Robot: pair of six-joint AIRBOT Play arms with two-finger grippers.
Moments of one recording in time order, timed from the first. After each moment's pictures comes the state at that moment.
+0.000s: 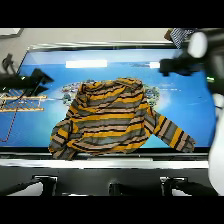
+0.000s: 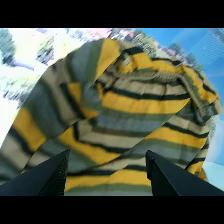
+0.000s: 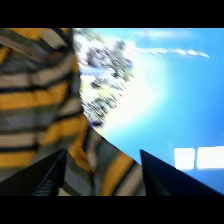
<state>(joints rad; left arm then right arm) 0.16 -1.29 1.36 0.99 -1.14 -1.79 0.20 -1.39 1.89 -1.77 1.52 1.75</state>
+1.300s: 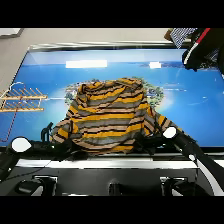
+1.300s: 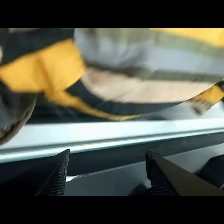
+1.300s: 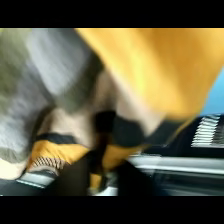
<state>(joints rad) -0.17 -0.72 0.39 0.84 -1.15 -1.84 0.23 -1.14 0.48 -0.77 0.92 1.85</state>
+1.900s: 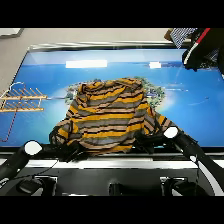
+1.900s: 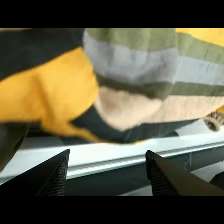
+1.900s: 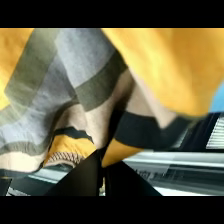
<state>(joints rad) -0.30 -0.82 0.31 0.75 -0.92 -1.82 0.23 -1.11 0.48 -0.73 0.93 1.85</state>
